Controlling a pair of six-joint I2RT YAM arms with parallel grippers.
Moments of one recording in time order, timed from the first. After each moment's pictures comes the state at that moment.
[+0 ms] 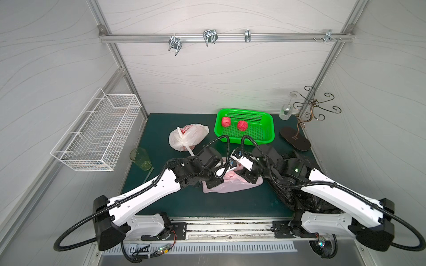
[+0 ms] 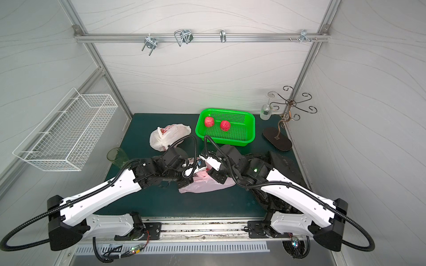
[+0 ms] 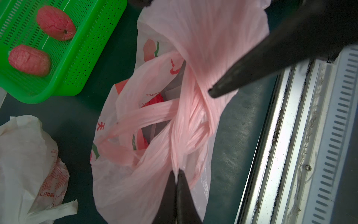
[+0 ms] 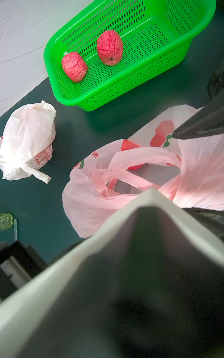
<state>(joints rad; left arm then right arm) -0.93 1.21 1.14 -0.87 0.04 0.34 1.05 1.14 1.16 -0.76 0.05 -0.18</state>
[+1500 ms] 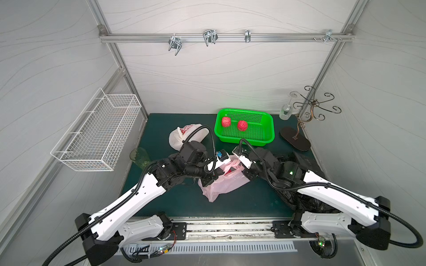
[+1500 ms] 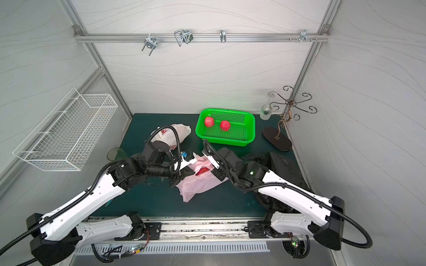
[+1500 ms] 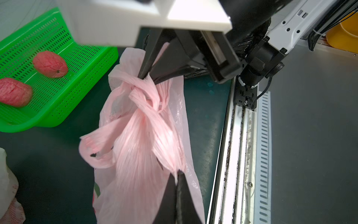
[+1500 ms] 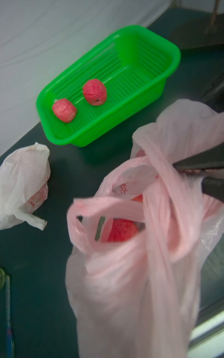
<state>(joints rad) -0.79 1.06 1.15 -0.82 0.38 0.28 1.04 1.13 1.09 -0.65 0.31 -0.11</state>
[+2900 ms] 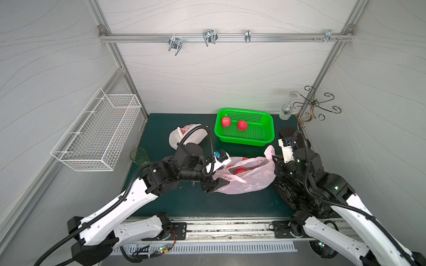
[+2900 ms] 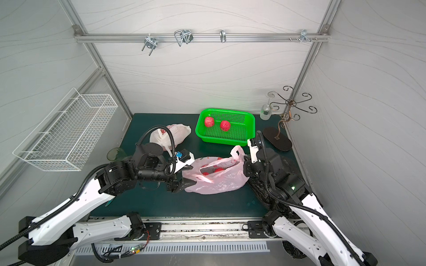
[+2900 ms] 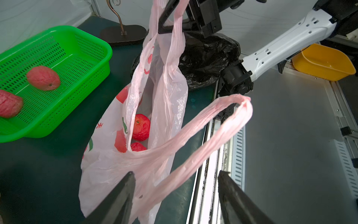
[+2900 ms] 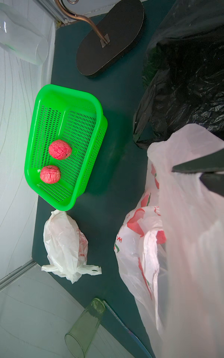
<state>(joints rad) -0.89 1.03 1.24 -0.86 0.38 0.16 0.67 0.74 0.99 -0.81 0.16 0.24</state>
